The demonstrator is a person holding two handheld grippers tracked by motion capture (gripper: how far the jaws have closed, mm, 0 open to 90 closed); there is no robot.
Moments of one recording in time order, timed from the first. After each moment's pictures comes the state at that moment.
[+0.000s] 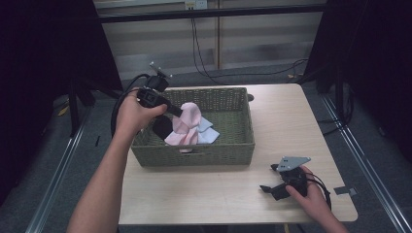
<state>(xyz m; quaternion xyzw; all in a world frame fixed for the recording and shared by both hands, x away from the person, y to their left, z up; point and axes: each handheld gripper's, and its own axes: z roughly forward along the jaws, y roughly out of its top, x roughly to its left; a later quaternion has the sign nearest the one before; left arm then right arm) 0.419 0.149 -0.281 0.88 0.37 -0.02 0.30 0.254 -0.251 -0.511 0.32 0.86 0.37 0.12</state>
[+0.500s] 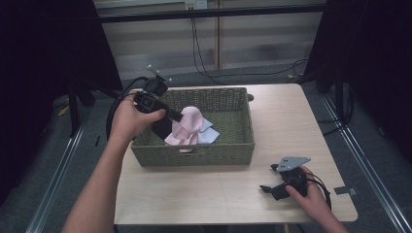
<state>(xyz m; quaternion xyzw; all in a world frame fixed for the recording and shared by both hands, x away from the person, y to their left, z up) 0.396 0.151 -0.273 0.88 0.35 -0.03 0.31 0.254 -0.251 -0.511 0.32 0.86 0.37 0.12</state>
